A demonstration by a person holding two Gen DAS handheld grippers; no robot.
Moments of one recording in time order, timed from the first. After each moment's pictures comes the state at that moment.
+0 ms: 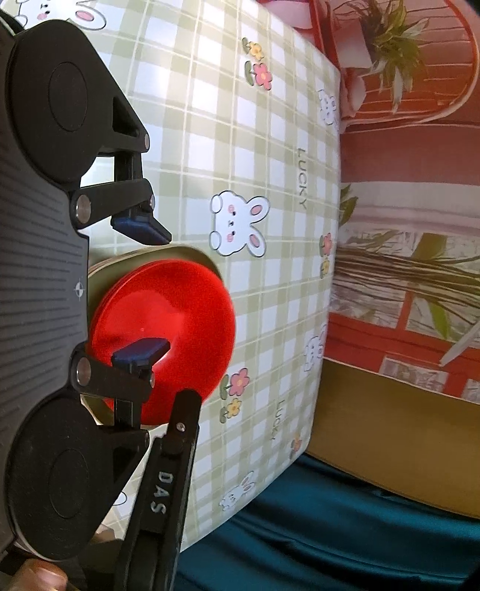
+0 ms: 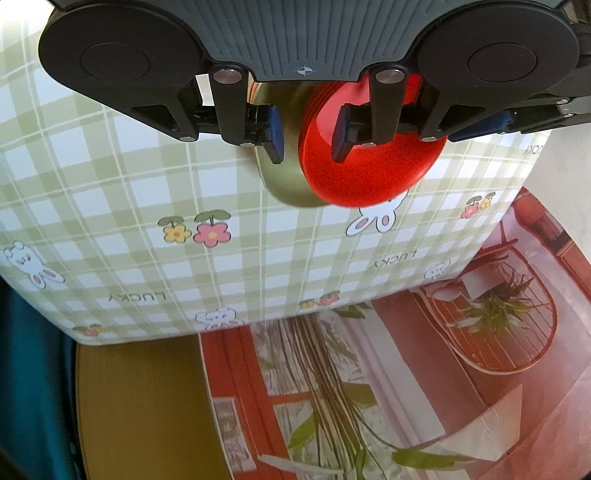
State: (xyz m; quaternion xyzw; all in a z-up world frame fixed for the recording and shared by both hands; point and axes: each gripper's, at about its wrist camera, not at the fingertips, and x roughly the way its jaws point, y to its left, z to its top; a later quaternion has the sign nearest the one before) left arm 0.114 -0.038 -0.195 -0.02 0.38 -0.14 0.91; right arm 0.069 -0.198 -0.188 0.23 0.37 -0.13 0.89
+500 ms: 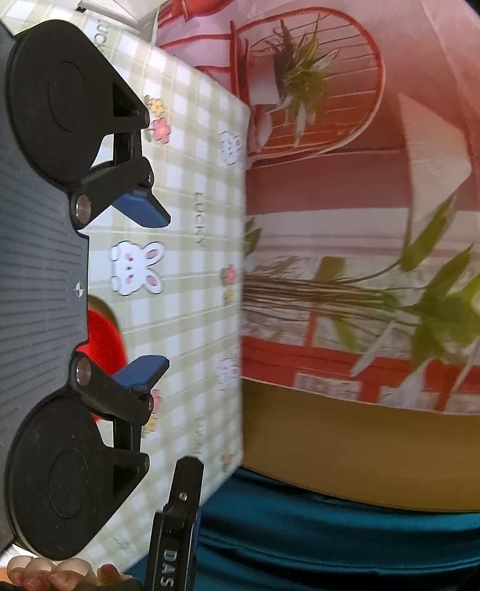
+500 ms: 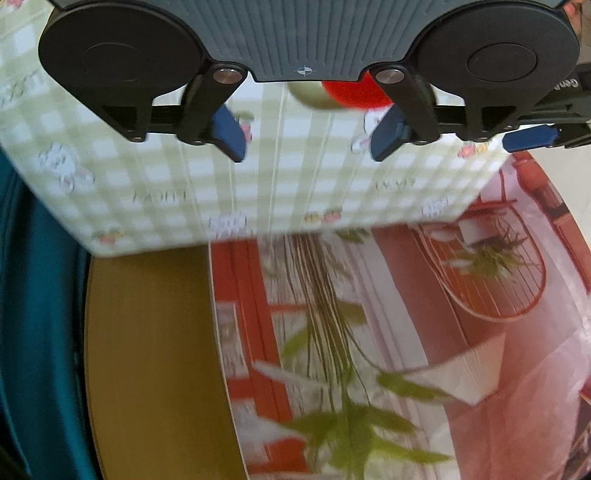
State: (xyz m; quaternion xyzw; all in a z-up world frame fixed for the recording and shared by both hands) left arm 0.108 -0.022 -0.109 0.01 0.28 -0.10 0.95; right arm 0.064 -0.221 -0.107 0.17 0.29 -0.14 0.93
